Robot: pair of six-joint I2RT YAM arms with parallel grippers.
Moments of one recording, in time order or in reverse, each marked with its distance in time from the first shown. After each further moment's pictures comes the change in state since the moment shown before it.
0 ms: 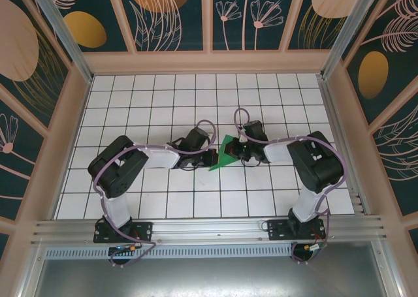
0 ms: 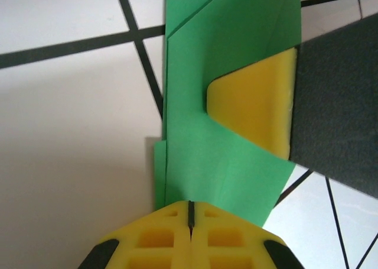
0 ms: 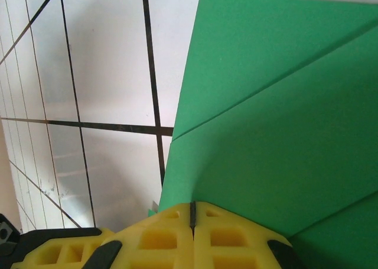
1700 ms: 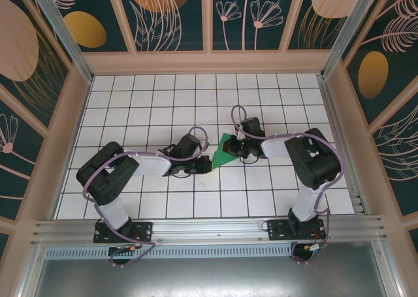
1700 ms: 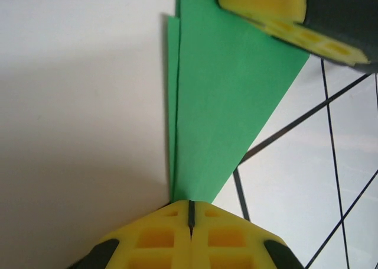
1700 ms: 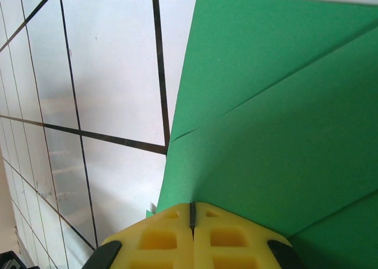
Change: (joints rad) left arm 0.006 -0.111 -0.171 0.038 0.061 -0.041; right arm 0.000 0.046 0.077 -0.076 -0.006 -0.040
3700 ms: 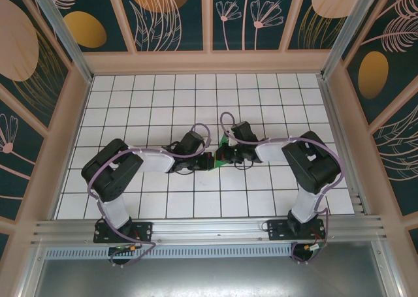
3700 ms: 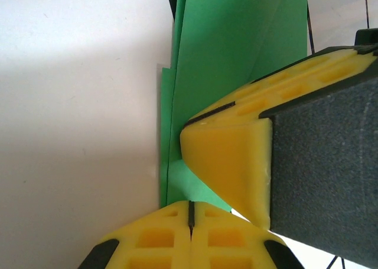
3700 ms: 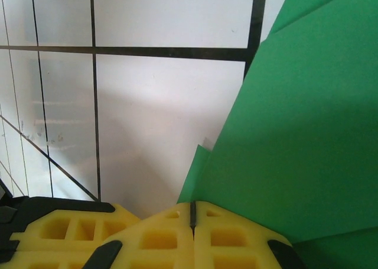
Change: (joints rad) left arm 0.001 0.062 0.071 0.013 -0.026 -0.016; right arm 0.115 -0.035 -0.002 -0.058 -0.007 -0.082
